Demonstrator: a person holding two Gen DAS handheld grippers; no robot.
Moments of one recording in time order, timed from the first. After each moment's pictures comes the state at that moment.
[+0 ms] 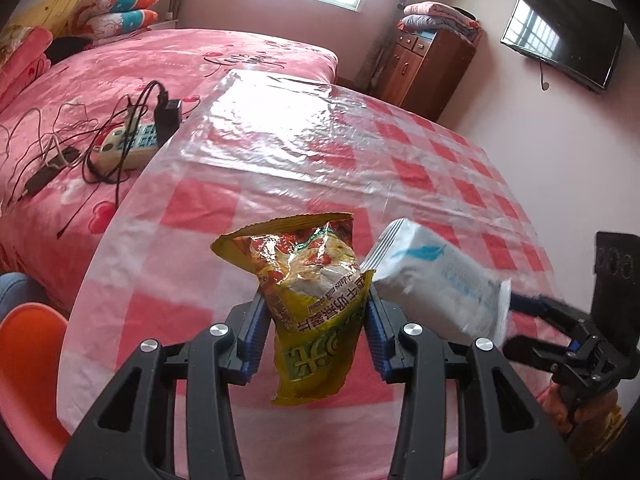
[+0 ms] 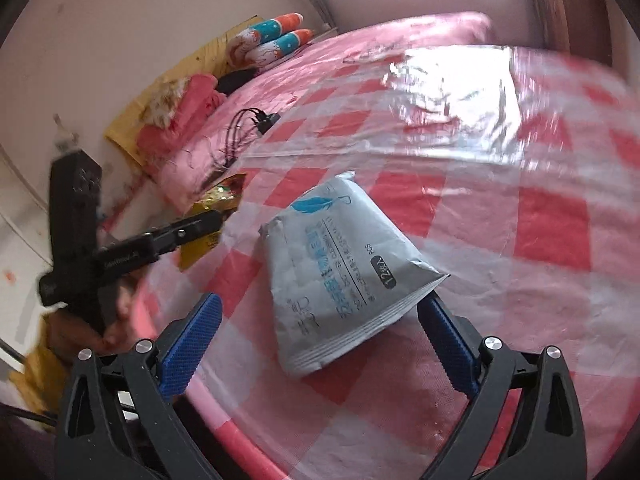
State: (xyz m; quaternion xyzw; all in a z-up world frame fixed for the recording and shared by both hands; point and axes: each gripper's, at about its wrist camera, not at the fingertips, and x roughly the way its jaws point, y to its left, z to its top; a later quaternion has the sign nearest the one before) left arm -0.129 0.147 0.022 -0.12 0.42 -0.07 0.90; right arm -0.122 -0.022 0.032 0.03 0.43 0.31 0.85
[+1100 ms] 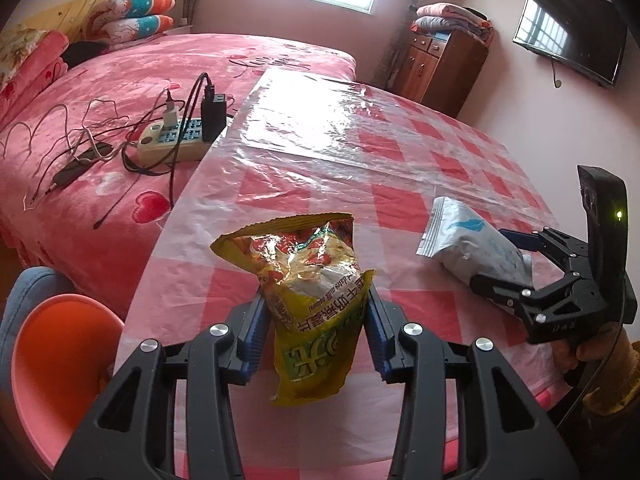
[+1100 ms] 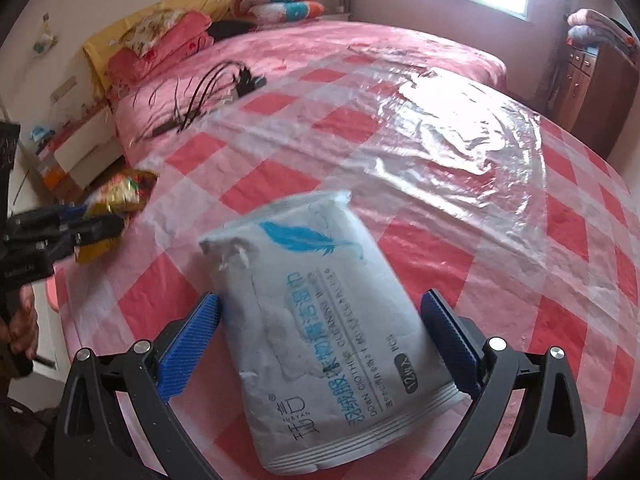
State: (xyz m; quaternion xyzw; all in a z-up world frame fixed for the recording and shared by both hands) left arm -0.149 0.188 0.012 -0.10 0.41 -0.04 0.90; right arm -0.085 0.038 0.006 -0.13 0.44 0.29 0.84
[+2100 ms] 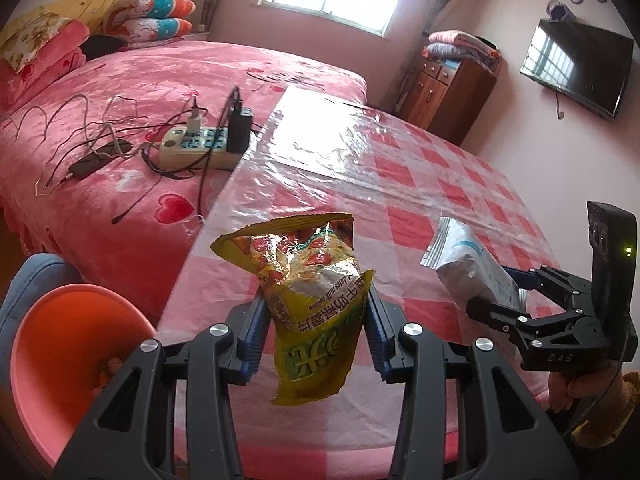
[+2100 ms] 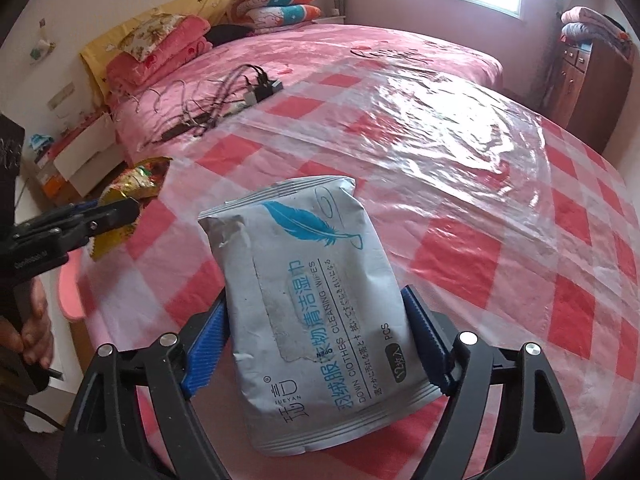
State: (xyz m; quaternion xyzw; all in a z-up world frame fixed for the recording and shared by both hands) left arm -0.170 0.218 0.023 -0.14 0.38 -0.03 0.91; right arm -0.112 0.063 0.025 -0.09 0.43 0.29 0.85
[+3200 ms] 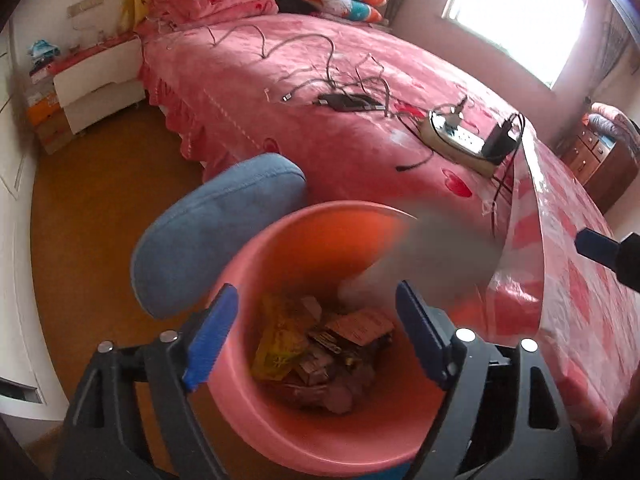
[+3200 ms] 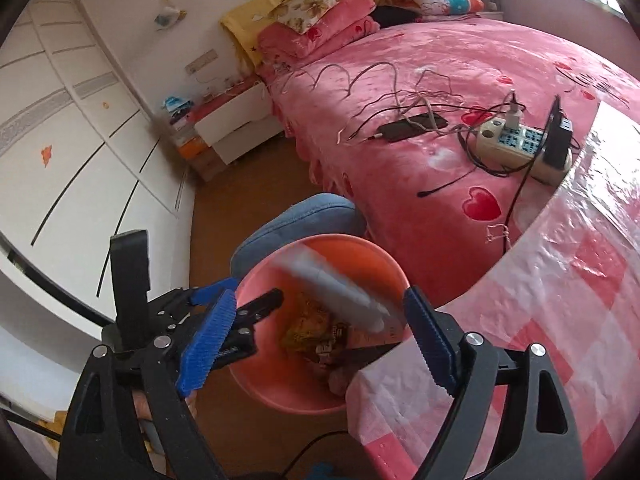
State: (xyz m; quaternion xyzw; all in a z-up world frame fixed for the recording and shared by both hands) left arm -0.286 0.398 -0.029 -0.23 0.39 0.25 0.85; right arm -0.163 0.299 0.048 -0.07 0.44 0.51 0.73
